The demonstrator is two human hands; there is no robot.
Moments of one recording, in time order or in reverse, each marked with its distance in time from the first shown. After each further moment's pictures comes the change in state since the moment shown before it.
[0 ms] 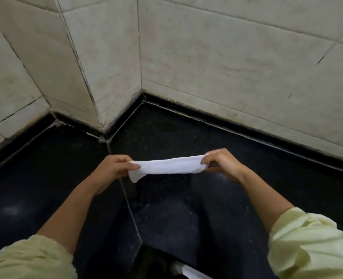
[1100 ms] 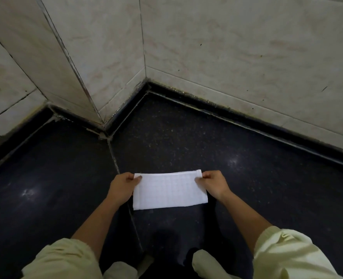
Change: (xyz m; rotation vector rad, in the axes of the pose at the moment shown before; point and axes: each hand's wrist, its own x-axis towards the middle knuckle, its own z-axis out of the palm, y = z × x) left_hand 0.058 -0.092 0.016 0.299 0.362 -0.263; right_hand 0.056 0.089 0.039 -0.246 0.143 0.140
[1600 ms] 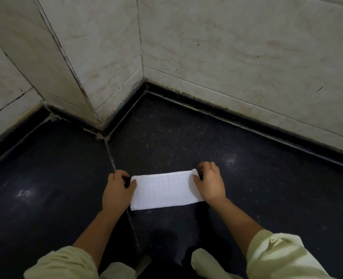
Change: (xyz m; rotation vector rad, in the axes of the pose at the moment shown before) left_hand -0.013 -0.013 0.009 0.283 0.275 0.212; right_hand -0.009 -0.007 0.012 -0.446 0.253 -0.288
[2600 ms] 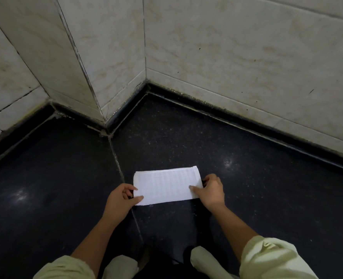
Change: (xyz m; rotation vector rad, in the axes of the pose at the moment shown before) left_hand -0.037 -0.027 -0.006 -0.336 -0.227 -0.035; right_hand -0.035 0.011 0.015 0.148 -0.057 0.320
